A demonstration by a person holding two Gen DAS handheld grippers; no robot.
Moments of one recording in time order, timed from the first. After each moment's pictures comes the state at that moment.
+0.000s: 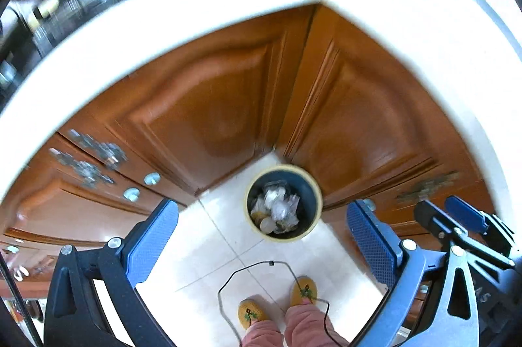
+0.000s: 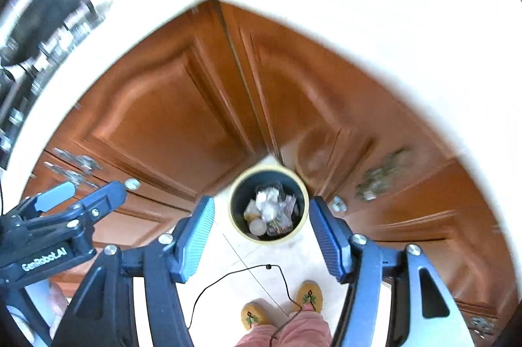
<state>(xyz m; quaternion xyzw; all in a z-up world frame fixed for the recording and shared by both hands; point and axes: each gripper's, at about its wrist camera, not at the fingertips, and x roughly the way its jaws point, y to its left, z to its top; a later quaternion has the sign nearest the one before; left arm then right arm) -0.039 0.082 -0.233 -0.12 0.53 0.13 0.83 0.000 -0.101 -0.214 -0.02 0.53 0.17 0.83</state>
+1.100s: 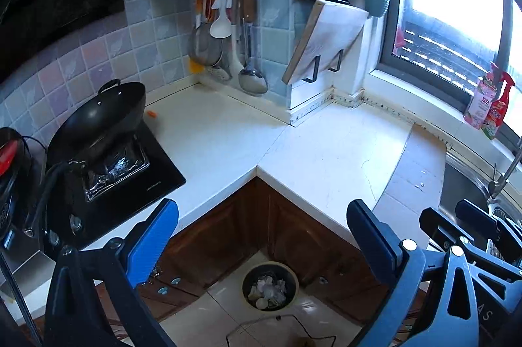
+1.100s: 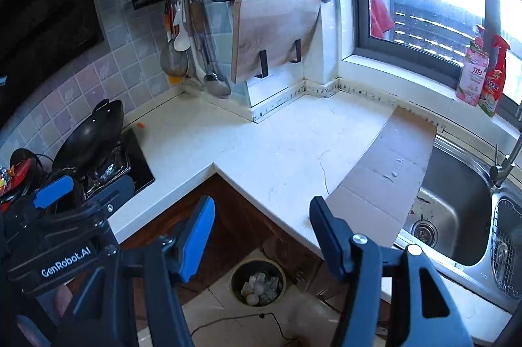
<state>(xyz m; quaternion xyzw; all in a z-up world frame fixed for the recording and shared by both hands) -0.046 0.007 0.039 -0.03 0.36 0.09 0.93 -0.045 -0.156 0.030 0.03 0.36 0.11 0.92</state>
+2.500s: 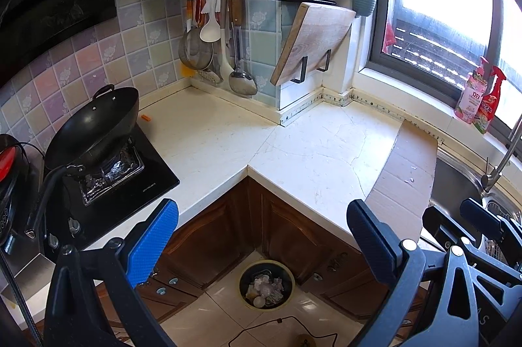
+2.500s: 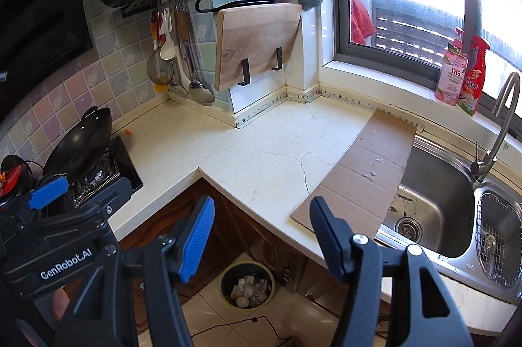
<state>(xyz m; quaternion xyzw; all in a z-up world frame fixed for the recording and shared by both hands) -0.059 -0.009 0.044 -0.02 0.36 0.08 0.93 -0.067 -0.166 0.043 0.02 0.35 0.08 0.93</state>
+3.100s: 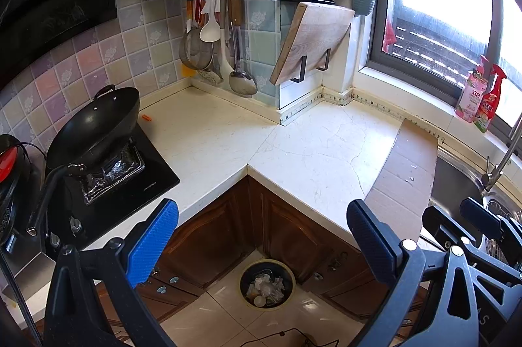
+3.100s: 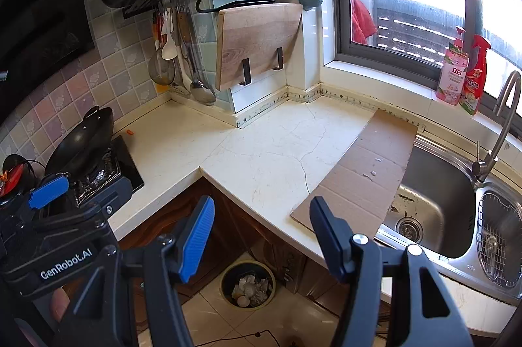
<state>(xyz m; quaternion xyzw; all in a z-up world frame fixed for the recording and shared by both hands) -0.060 -0.009 0.044 -0.02 0.36 0.08 0.93 -0.069 -0.166 0.043 0.02 0.35 0.08 0.93</state>
